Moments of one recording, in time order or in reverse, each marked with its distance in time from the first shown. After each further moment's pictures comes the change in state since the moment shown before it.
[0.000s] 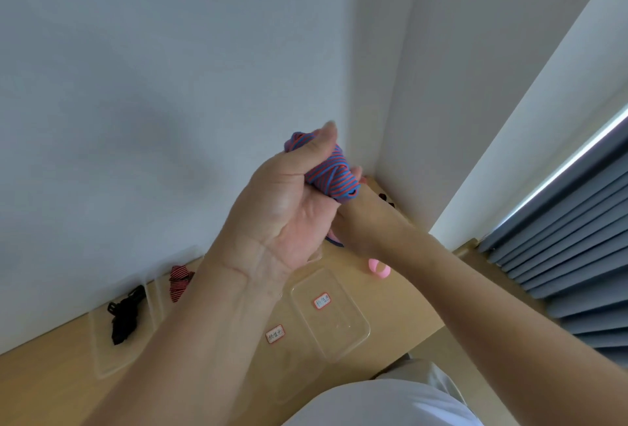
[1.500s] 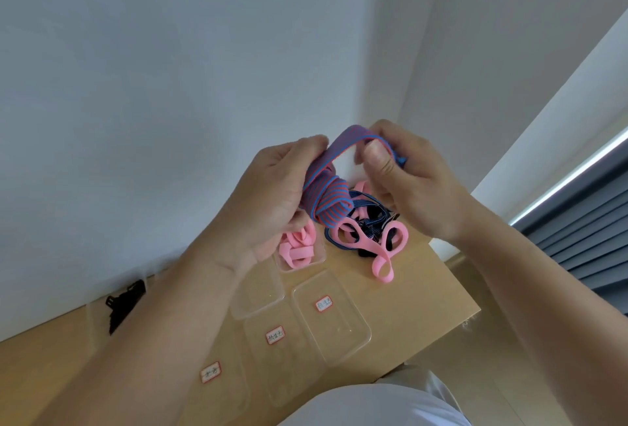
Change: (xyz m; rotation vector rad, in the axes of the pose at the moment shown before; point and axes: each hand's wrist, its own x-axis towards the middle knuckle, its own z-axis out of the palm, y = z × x) left_hand 0.005 0.032 -0.036 0.852 -0.001 0.087; right_hand -0.011 -0.014 -0.067 0.683 0.157 -0.157
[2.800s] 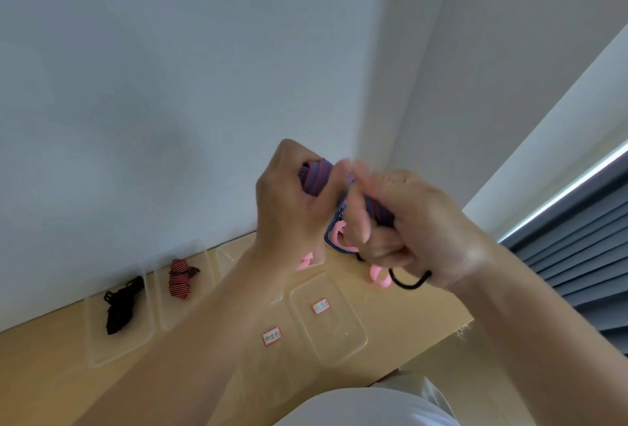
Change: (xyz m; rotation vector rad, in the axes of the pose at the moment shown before) left_hand 0.021 -0.056 0.019 0.377 0.560 0.727; right_hand -0.025 -0.044 0.020 0.486 -0.276 0.415
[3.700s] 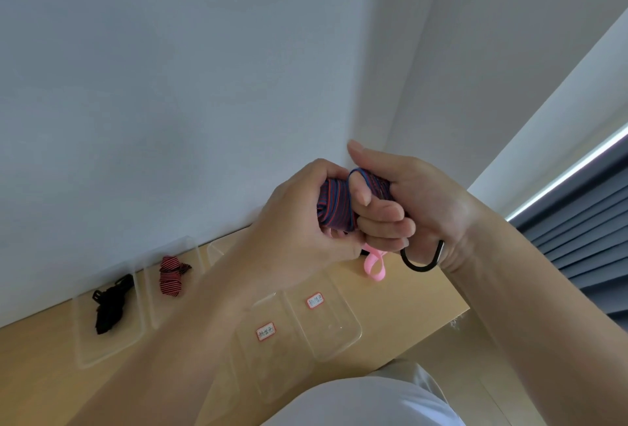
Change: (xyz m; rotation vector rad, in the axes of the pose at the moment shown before) left_hand -0.006 0.022 -0.032 -0.088 -0.718 -0.237; right_hand 0.016 -0.001 -0.018 0.268 0.082 0.253
